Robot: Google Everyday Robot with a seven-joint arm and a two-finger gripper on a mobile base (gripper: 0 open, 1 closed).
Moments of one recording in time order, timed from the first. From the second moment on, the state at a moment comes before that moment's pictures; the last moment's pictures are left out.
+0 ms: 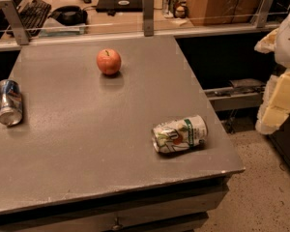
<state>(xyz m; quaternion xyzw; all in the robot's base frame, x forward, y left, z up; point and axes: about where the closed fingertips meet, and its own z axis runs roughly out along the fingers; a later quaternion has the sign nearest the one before) 0.438 -0.217 0.977 -0.60 0.78 -0.03 0.16</state>
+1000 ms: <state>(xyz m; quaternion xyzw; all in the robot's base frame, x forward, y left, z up) 0.438 -0.171 0.925 -0.62 0.77 0.03 0.17</state>
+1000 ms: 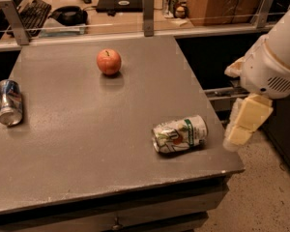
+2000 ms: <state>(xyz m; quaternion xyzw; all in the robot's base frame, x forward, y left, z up) 0.438 -0.104 0.854 -0.65 0.73 0.12 0.19</state>
